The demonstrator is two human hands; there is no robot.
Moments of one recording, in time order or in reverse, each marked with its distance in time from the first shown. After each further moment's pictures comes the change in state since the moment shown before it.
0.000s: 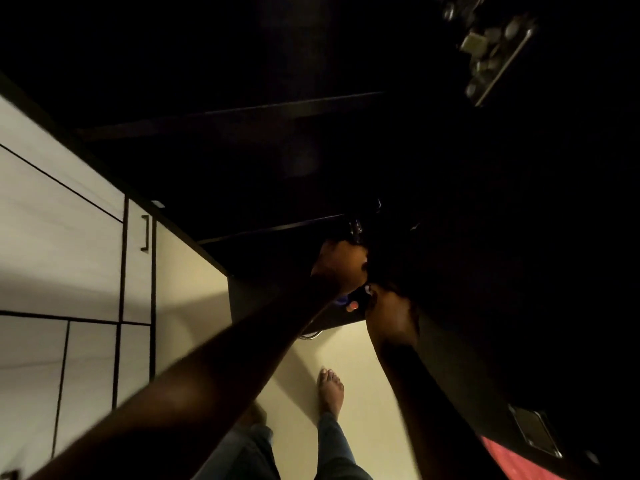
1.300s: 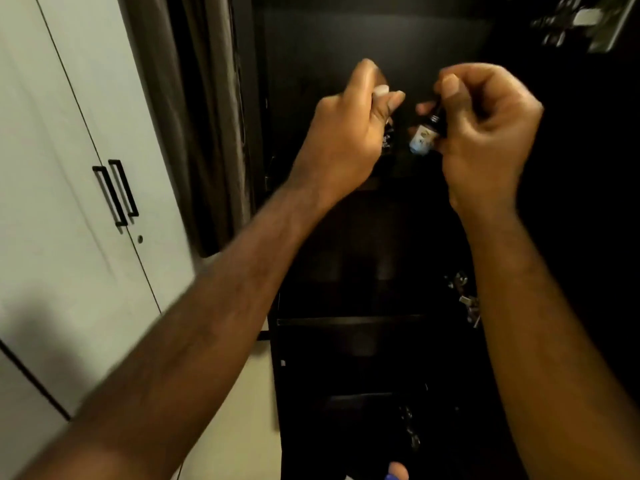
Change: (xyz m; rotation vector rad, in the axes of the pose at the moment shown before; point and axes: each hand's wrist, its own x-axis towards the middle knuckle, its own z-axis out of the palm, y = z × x) left_hand -0.207 0.026 -0.485 -0.296 1.266 0.479; right_hand -0.198 -0.264 -0.412 1.107 1.040 -1.299
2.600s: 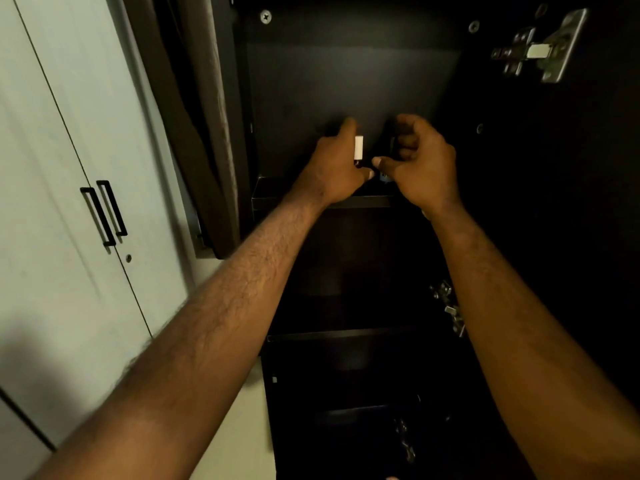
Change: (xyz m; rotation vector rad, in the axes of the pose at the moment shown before) left_hand 0.028 -0.055 0.038 0.190 -0.269 -0.271; right_hand 0.024 0.067 0.009 -0.374 -0.268 0.246
